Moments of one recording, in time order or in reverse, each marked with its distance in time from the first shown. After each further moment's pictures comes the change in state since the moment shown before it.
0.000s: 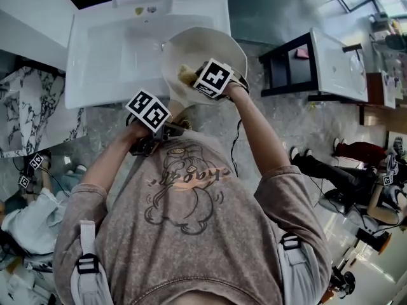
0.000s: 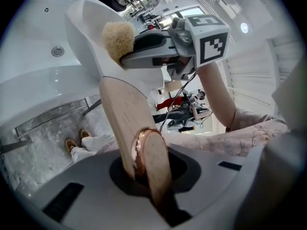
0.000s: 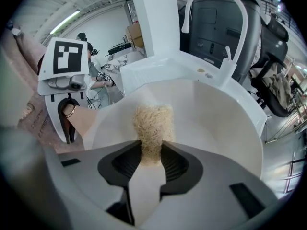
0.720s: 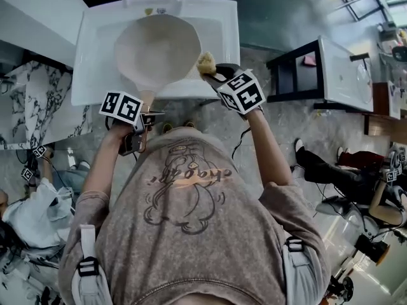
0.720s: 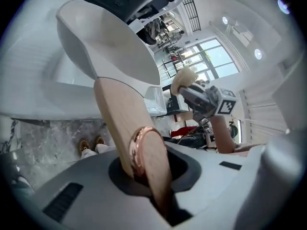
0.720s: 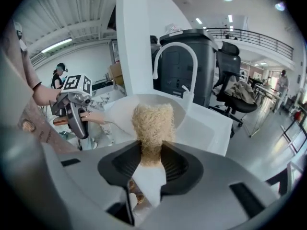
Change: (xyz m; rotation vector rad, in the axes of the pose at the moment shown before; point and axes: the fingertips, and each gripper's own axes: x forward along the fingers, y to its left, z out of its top) left arm -0.088 0.047 0.010 -0.230 -0.334 0.159; right arm -0.076 -0.023 0.017 0.179 -0.437 -0.220
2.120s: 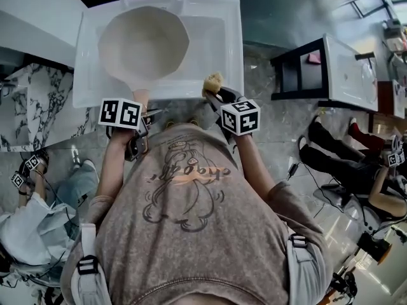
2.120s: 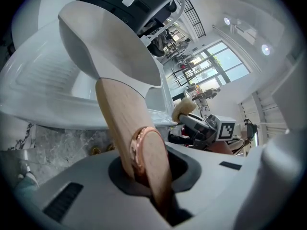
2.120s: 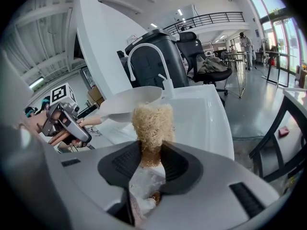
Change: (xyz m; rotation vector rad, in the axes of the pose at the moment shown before) left arm -0.016 0.016 0.020 -0.027 -0.127 0.169; right arm 0.012 0.019 -0.063 0.453 -0.135 -0.062
